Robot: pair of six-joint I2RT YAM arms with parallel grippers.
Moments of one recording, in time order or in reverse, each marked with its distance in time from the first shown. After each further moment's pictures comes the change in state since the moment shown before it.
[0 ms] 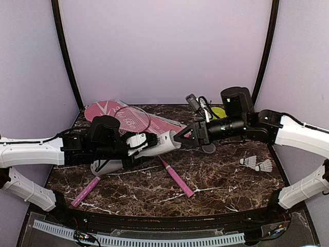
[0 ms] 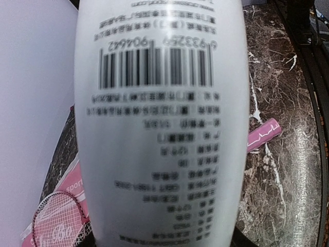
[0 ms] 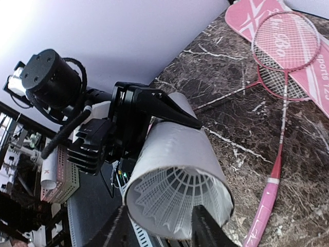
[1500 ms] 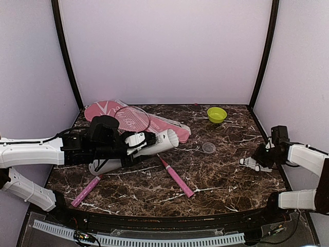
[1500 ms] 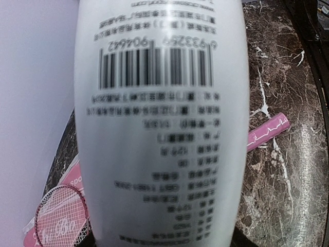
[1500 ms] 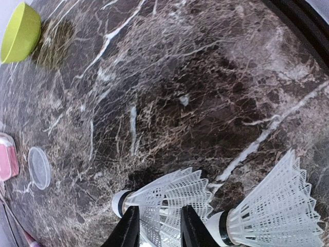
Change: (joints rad) left arm 0.014 -0.005 -0.014 0.005 -0.035 0.010; right arm -1.034 -0.205 -0.624 -0.117 0.325 0.096
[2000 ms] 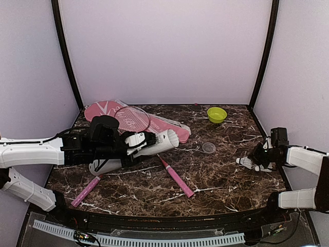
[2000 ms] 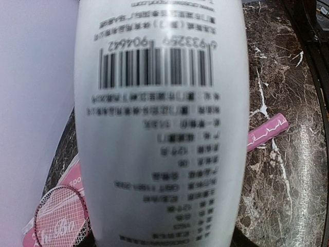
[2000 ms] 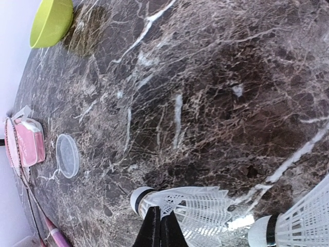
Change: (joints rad) left arm 0.000 0.000 0.000 0.000 0.010 -0.001; right arm 0.000 0.017 -0.046 0.119 -0.159 0.033
